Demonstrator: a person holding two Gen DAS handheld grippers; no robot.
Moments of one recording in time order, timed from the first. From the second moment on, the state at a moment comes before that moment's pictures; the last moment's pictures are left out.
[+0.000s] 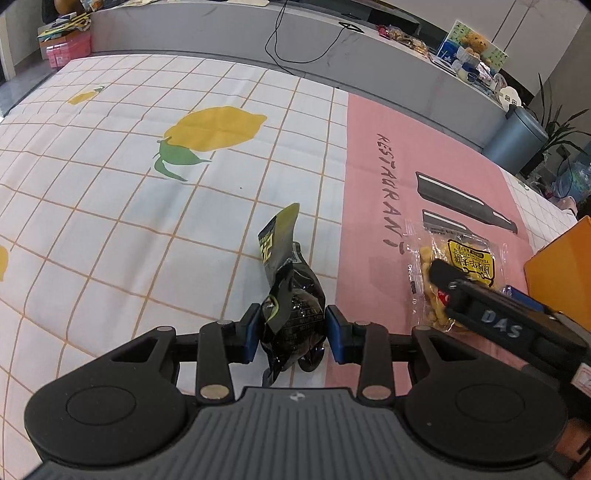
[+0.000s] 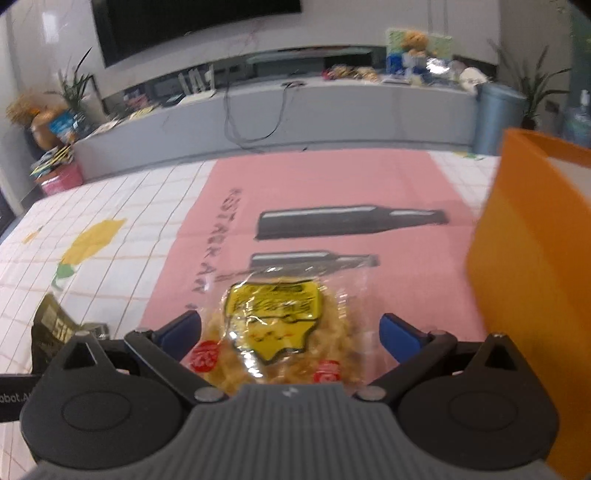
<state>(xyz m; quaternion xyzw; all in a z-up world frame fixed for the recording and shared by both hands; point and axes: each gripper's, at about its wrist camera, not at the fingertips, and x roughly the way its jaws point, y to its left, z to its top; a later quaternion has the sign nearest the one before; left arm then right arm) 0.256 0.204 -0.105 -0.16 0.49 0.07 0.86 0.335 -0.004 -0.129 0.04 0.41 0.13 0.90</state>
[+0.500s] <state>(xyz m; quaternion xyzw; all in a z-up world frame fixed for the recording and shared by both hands) 0.255 0.206 -0.106 -0.17 0.49 0.06 0.85 0.323 0.025 -0.149 -0.02 0.35 0.12 0.93</state>
